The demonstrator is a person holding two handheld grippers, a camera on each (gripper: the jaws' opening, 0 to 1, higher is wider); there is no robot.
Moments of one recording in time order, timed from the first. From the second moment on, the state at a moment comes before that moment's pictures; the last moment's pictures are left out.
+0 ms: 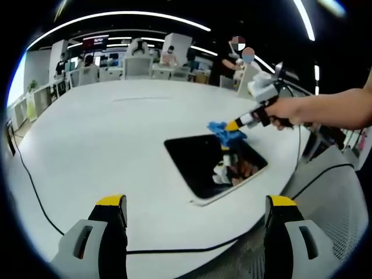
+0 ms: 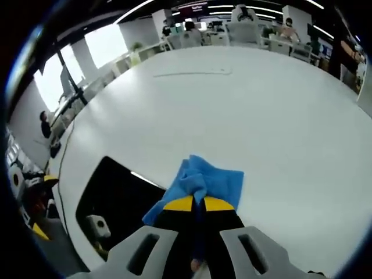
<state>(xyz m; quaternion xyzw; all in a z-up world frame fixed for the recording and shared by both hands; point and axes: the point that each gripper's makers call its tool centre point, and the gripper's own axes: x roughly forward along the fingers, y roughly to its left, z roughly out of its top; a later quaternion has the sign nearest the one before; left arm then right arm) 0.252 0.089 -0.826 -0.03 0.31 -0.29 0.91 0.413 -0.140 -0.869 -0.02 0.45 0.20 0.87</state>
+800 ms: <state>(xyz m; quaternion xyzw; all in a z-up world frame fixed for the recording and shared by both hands) 0.251 0.088 -0.827 -0.03 0.31 -0.29 0.90 0.410 -0.206 -0.800 0.01 0.41 0.17 0.90</state>
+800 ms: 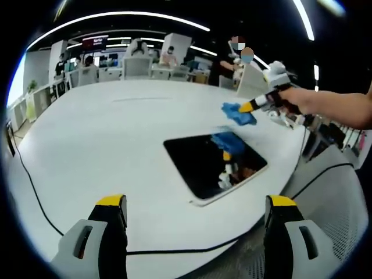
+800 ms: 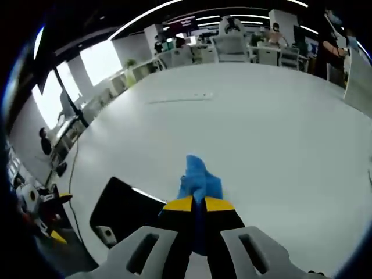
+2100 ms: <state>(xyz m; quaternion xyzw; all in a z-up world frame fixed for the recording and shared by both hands) 0.249 0.086 -0.830 -0.02 0.32 -0.30 0.90 0.387 -0.249 -0.877 -0.04 0.45 0.15 0.88</state>
